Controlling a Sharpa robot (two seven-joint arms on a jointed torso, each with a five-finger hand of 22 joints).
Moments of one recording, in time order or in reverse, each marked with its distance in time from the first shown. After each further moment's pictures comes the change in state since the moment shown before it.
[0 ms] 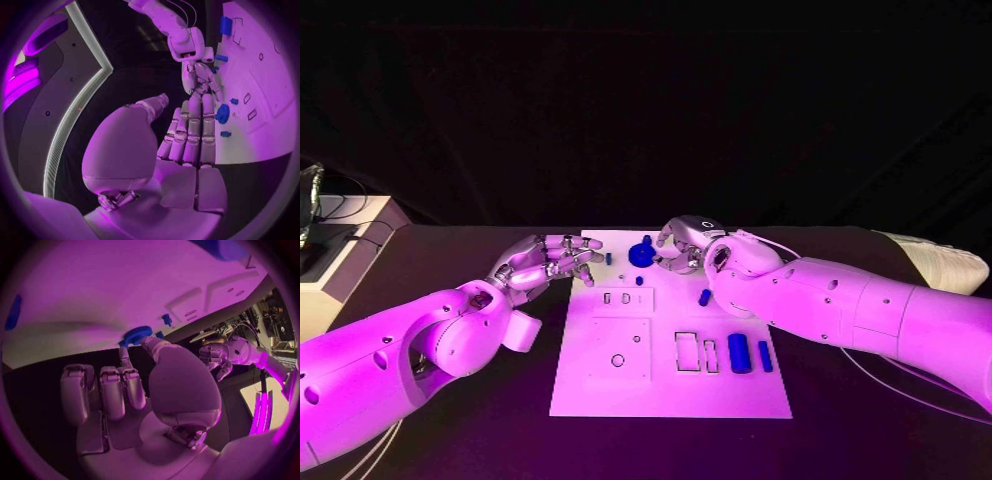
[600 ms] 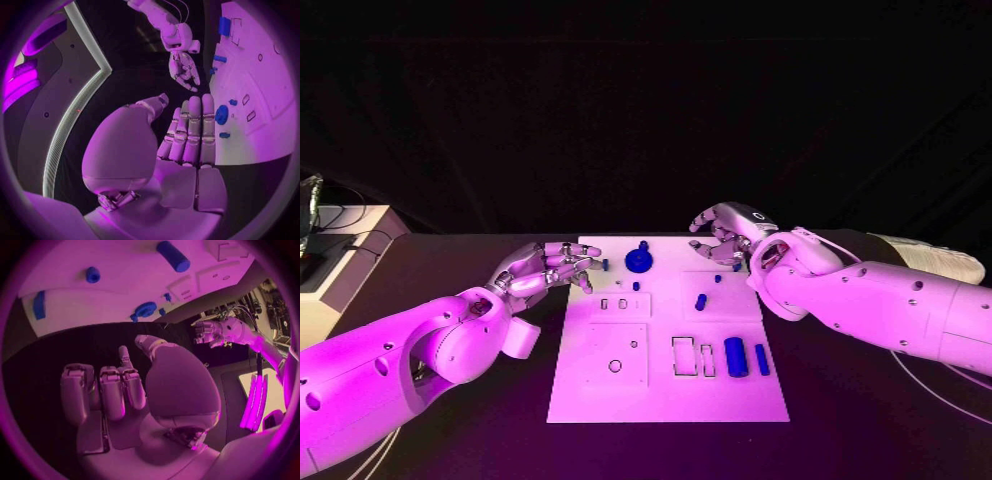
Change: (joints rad) left arm -0.012 -0.006 0.000 -0.006 0.000 0.000 0.001; left_hand 0.000 0.000 0.000 0.000 0.000 0.000 0.000 0.000 0.000 0.000 0.000 0.000 0.000 0.000 0.000 0.000 -0.001 0.000 0.000 0.000 0.000 0.000; right arm 0.036 -0.226 0.005 0.202 0.104 -0.130 0.063; right_hand 0.081 -0.013 0.057 -0.091 -0.018 0.016 0.002 -0.004 0.001 0.000 0.000 0.000 0.001 0.000 0.000 0.000 0.000 0.000 0.000 0.000 -0.011 0.000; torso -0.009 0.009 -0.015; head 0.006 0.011
